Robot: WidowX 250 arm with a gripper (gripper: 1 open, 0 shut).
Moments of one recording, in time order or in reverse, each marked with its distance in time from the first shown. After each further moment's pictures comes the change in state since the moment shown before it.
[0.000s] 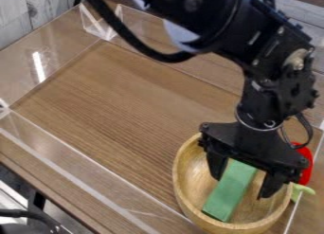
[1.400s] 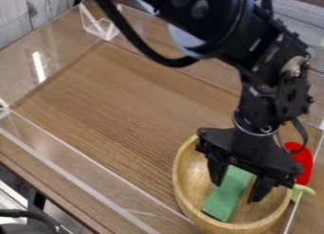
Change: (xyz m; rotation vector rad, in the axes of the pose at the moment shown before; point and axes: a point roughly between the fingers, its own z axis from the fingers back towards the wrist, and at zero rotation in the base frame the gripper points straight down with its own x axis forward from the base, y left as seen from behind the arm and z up) arm -0.002 0.004 -0.010 0.016 0.038 0.006
